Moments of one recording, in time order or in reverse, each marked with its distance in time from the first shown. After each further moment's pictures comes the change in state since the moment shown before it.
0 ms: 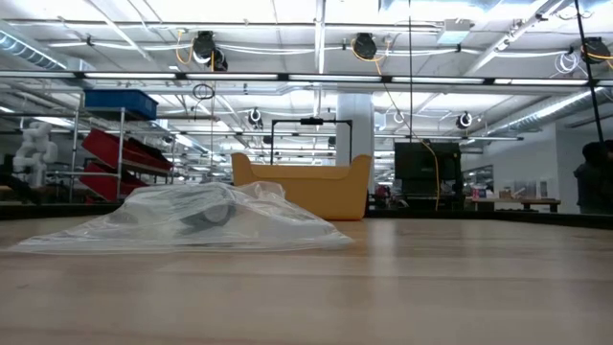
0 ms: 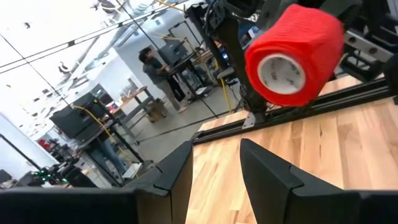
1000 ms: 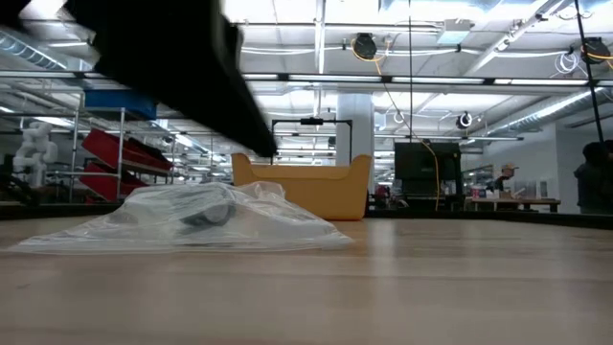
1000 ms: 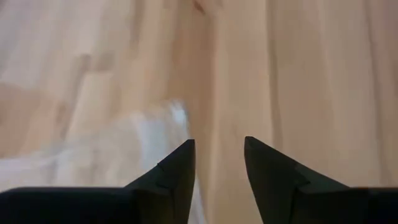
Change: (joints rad) left arm 0.332 0.210 -0.001 -1.099 0.849 -1.237; right arm 0.190 -0.113 0.000 0.011 0.289 -0.054
